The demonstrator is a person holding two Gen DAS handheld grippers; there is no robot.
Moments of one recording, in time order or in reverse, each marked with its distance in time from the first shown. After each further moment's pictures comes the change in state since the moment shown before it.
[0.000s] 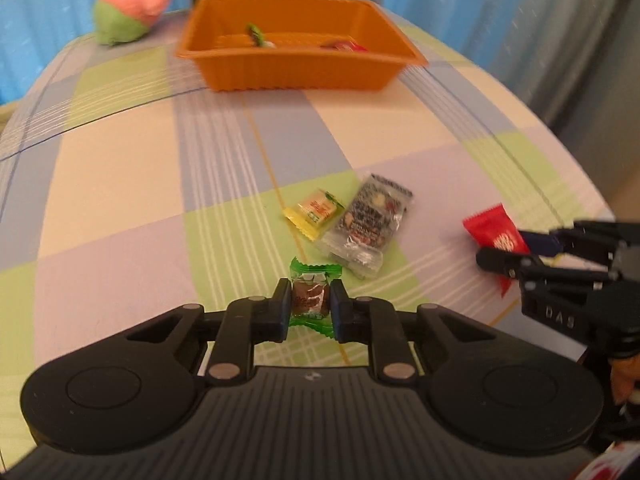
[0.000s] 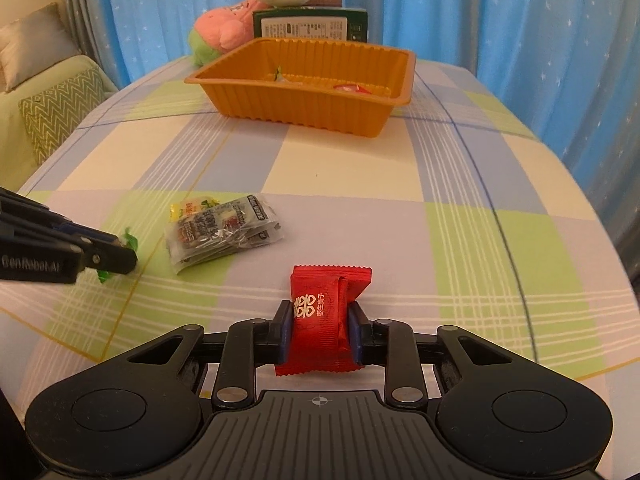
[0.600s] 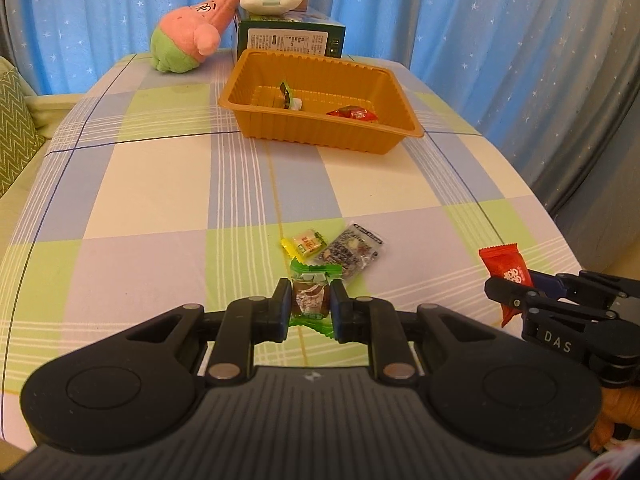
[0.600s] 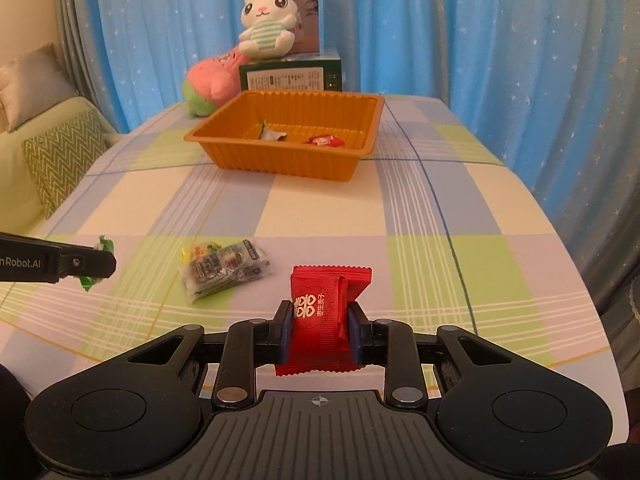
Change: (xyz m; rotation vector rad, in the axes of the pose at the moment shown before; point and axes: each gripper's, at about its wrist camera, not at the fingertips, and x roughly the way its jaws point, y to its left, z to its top) left arm -0.069 -0.027 -0.006 -0.138 -0.130 0.050; right arm -0.064 -0.012 0.007 0.063 -0.091 0.005
